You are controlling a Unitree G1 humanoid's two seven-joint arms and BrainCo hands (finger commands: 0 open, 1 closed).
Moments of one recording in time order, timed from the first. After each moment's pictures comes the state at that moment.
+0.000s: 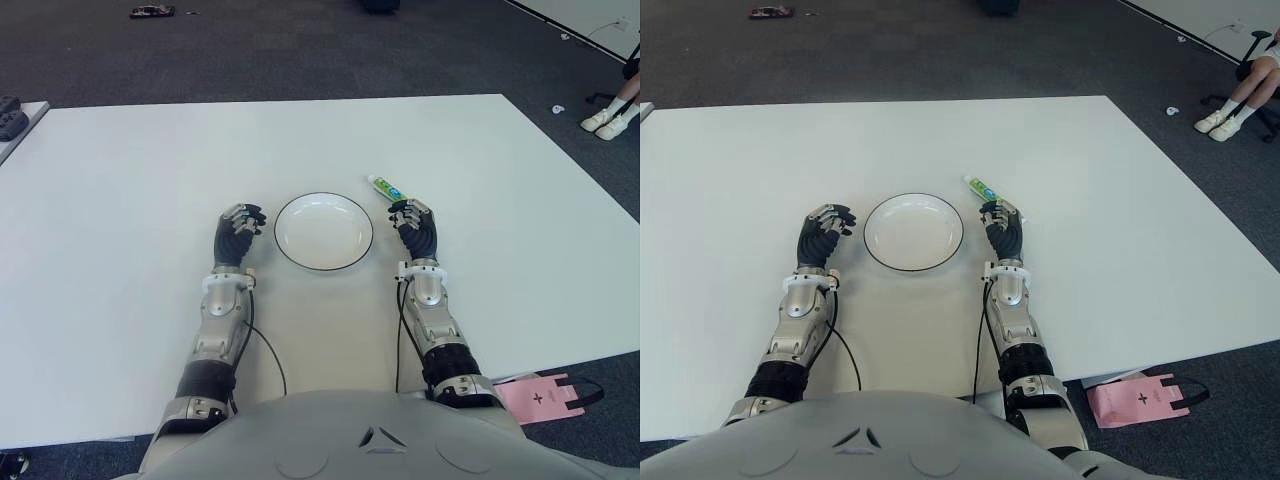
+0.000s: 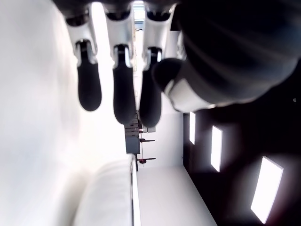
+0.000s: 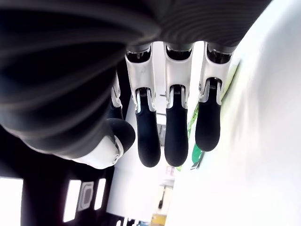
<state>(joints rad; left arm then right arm) 0.06 -0.02 0.06 0.39 0.06 -0.30 0.13 -0.09 -0.04 0.02 0.52 -0.18 -0.35 -0.28</state>
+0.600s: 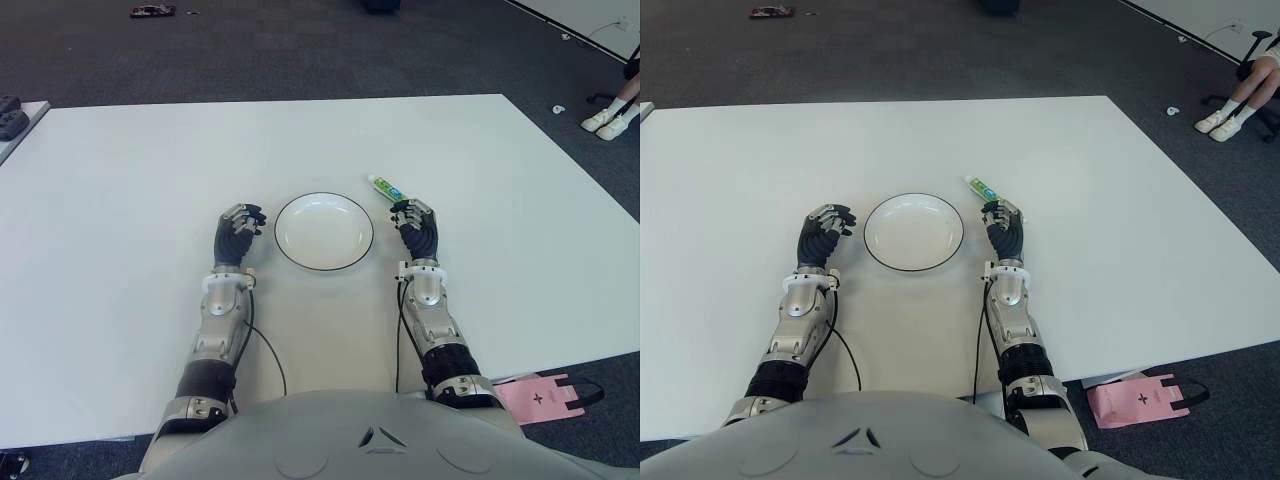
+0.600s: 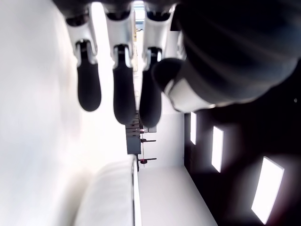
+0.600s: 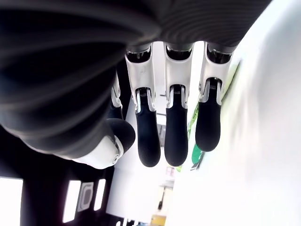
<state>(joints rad) 0.06 -0.02 0.06 0.39 0.06 -0.29 0.13 -0.09 -0.03 0.02 0.51 -0.21 -0.35 -0.34</state>
